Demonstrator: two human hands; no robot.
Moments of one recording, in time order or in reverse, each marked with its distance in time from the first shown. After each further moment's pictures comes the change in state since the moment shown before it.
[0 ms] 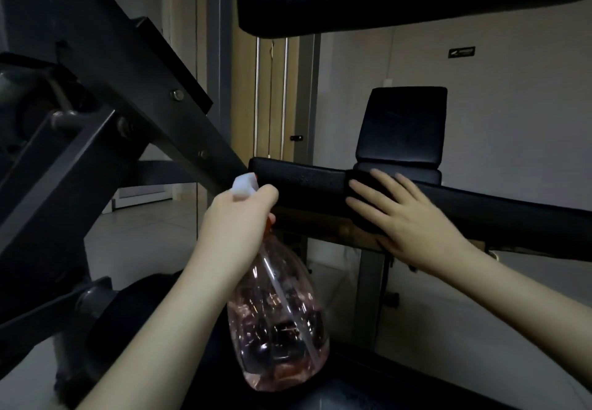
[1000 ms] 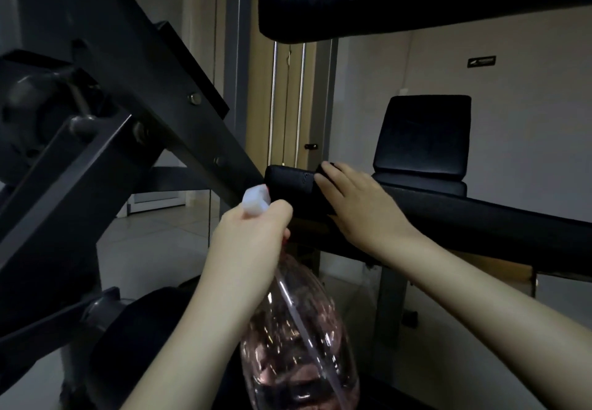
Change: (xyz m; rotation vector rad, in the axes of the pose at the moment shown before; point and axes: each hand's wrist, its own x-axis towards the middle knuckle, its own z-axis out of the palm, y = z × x) left_hand 0.012 -0.018 -0.004 -0.033 0.004 0.098; right_hand 0.094 -0.042 0.013 0.161 -0.049 0.157
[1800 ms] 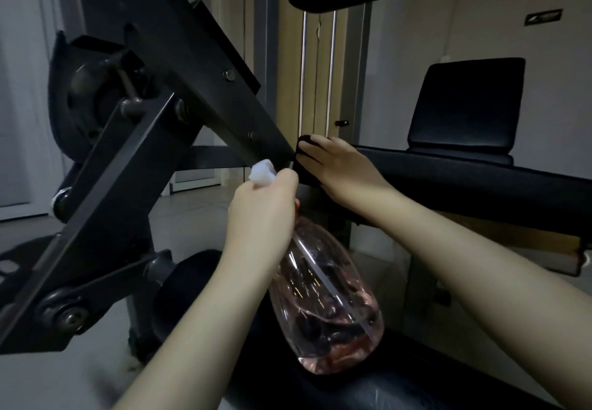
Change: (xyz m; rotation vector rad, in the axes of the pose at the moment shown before) left_hand -0.008 -0.002 -0.009 -0.128 0.190 -0.186; right_hand 0.049 -0.038 0.015 -0.011 -0.056 -0.202
